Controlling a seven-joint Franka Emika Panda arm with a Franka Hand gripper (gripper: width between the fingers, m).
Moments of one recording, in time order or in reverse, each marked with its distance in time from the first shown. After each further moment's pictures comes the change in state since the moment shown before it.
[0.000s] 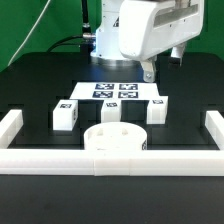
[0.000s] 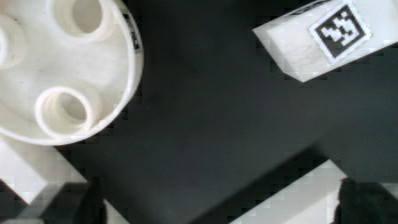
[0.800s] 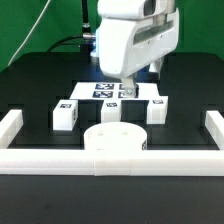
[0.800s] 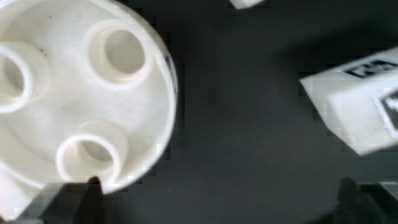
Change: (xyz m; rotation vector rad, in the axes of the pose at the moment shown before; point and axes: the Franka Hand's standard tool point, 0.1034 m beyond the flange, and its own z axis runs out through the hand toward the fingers) arm -0.033 0.029 0.038 -0.018 0.023 -0.128
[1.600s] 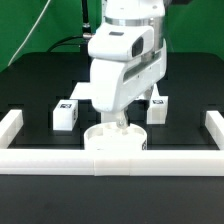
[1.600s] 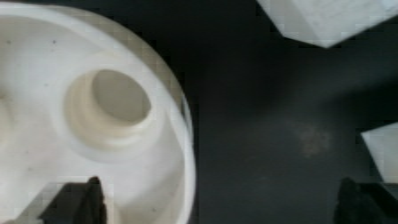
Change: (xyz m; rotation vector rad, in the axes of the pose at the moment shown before) arm -0.002 0.003 0.040 0.015 0.007 0.005
